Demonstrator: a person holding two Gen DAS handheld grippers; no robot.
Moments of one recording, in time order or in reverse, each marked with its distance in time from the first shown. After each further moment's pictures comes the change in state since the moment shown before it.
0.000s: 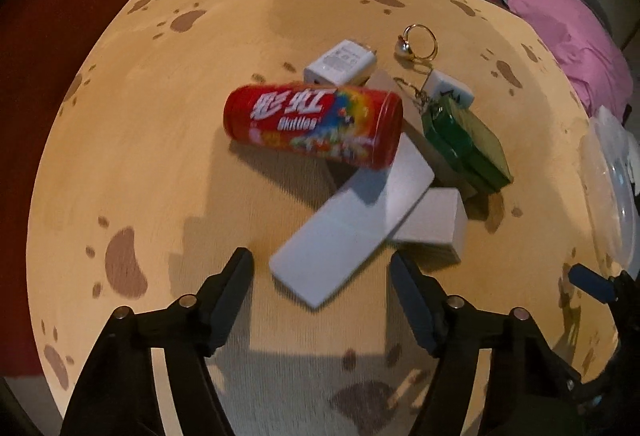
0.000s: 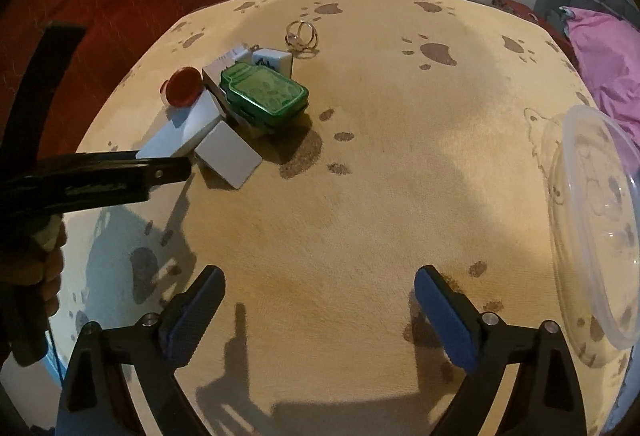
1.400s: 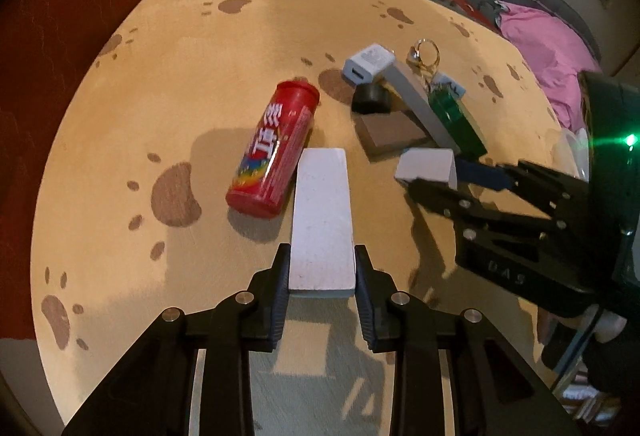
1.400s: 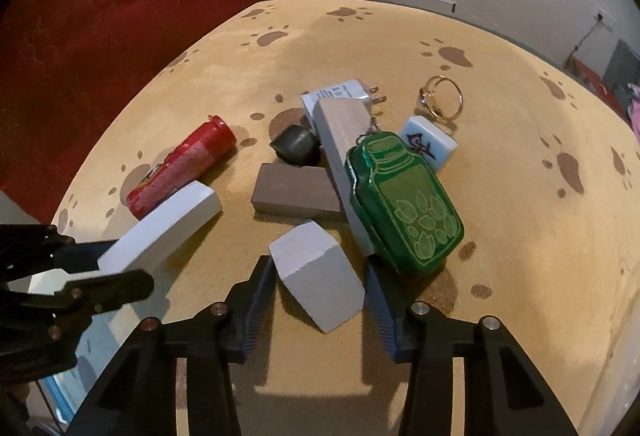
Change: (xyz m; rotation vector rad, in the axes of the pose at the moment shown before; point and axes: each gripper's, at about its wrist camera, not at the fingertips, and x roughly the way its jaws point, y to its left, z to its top) left arm -0.046 0.046 -0.084 -0.088 -0.021 -0.103; right arm 0.056 0.073 0.065 -0.254 -0.038 0.092
